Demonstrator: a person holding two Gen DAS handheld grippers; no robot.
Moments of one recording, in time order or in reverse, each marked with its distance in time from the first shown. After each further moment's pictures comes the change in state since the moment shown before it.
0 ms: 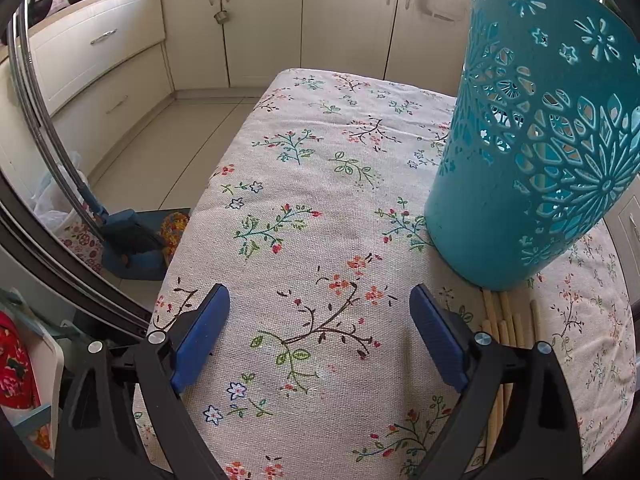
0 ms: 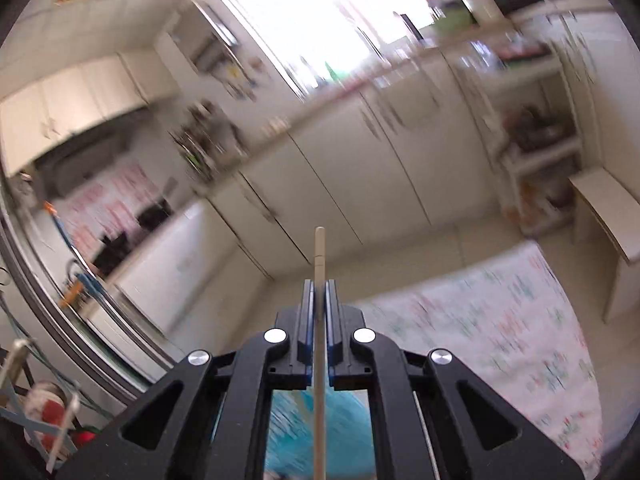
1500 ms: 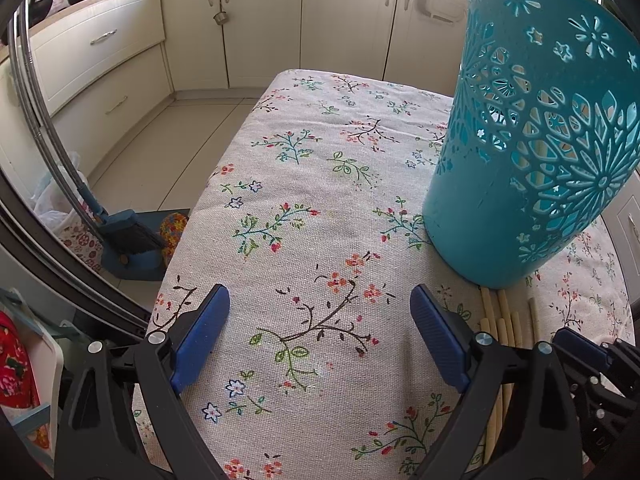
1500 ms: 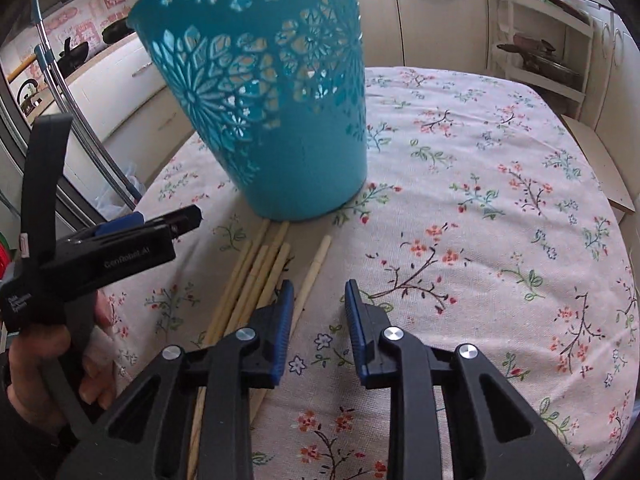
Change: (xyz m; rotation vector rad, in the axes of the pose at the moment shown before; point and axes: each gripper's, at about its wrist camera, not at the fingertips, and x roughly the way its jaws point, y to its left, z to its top) left arm -0.002 0.000 -0.002 0.003 0.002 -0.001; right arm -0.006 -0.040 -0.232 -0.255 0.605 -0.263
